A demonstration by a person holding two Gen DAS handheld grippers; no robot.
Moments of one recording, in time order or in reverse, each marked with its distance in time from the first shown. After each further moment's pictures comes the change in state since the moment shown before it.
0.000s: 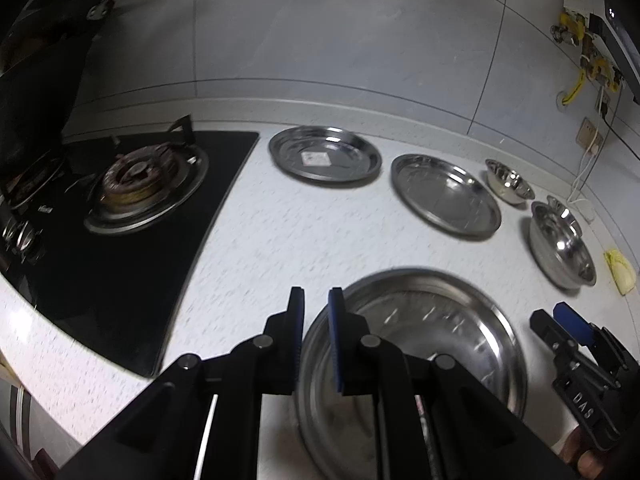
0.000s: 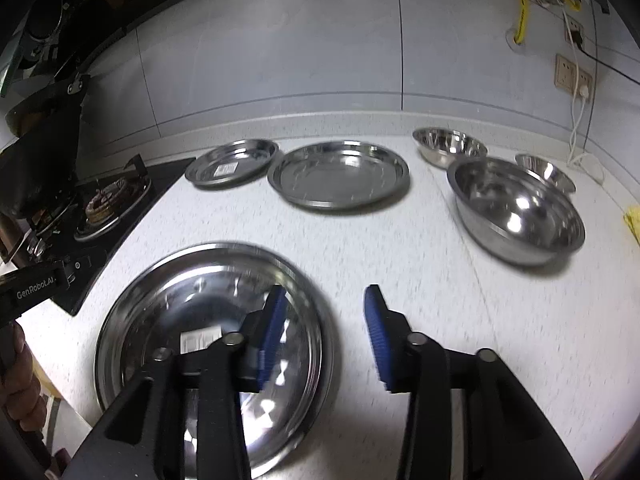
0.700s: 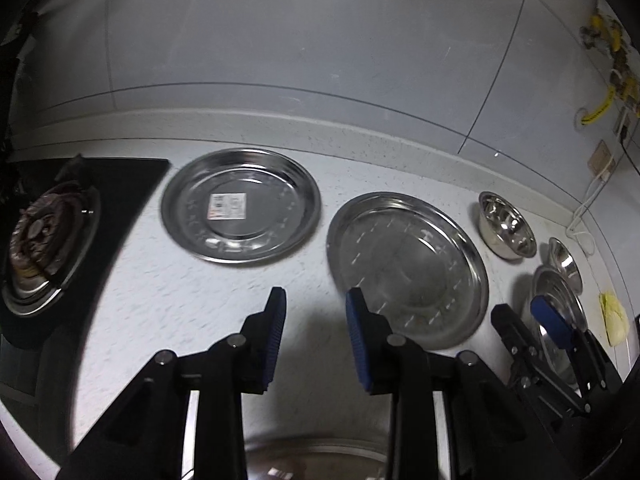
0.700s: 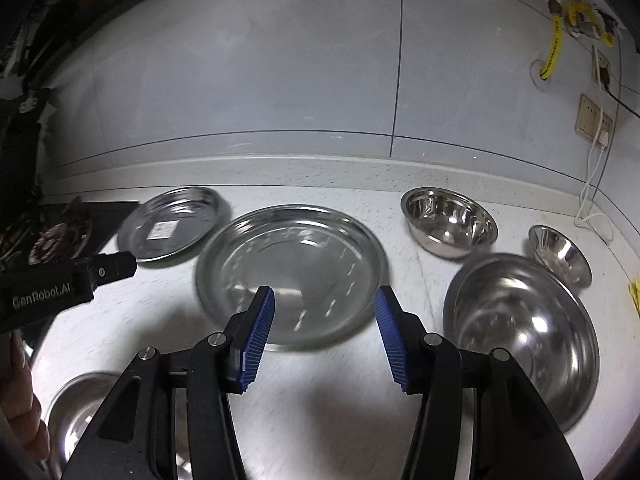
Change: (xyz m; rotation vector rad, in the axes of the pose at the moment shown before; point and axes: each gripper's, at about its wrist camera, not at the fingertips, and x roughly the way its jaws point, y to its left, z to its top) left arm 0.116 -0.083 0.101 -0.034 0.087 -0.064; right arm 0.093 -0.036 0.098 -0.050 -0.037 -0.083
